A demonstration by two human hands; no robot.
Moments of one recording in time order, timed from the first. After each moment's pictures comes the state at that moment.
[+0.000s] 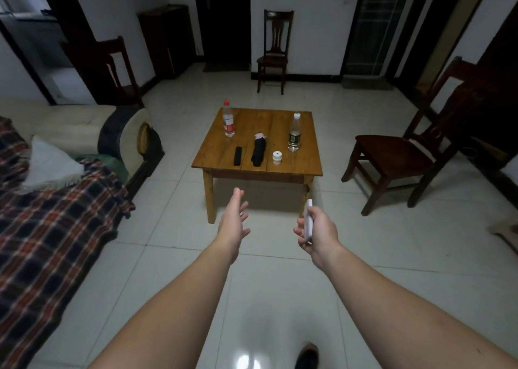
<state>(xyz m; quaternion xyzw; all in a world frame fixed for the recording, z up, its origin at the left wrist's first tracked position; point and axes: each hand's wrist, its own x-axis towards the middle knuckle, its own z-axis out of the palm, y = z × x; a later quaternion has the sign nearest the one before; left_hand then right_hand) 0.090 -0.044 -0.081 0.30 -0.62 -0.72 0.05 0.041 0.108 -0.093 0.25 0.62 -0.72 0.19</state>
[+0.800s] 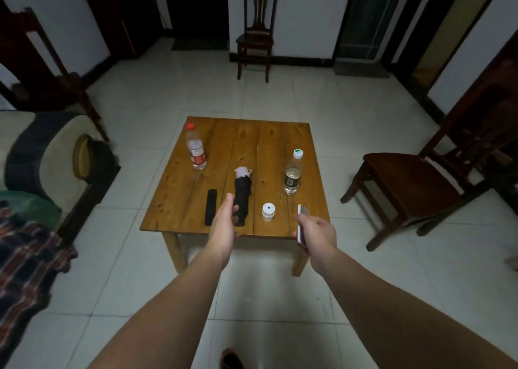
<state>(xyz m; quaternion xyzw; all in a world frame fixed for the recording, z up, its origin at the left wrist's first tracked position) -0.343 -0.180 -0.137 0.33 -0.59 -0.74 0.00 -0.387 -0.015 -0.150 0.30 0.71 -0.62 0.14</state>
